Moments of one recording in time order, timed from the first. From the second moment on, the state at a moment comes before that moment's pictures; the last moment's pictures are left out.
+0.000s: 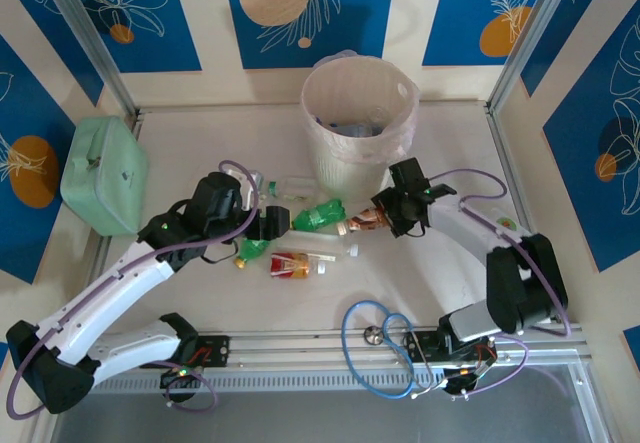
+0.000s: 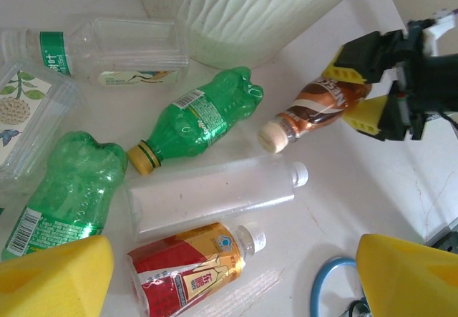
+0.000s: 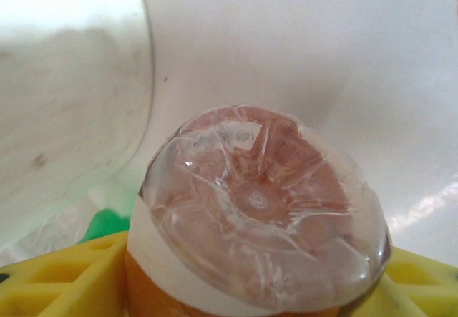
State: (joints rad) left arm -0.68 1.01 0.98 -0.68 0.10 -0.52; right arm 0.36 1.41 0.88 -0.54 -0.07 1.32
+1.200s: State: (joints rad) left arm -0.82 1.44 1.04 -0.79 0.02 -0.34; right arm 0.48 0.85 1.05 -0.88 -0.02 1.03
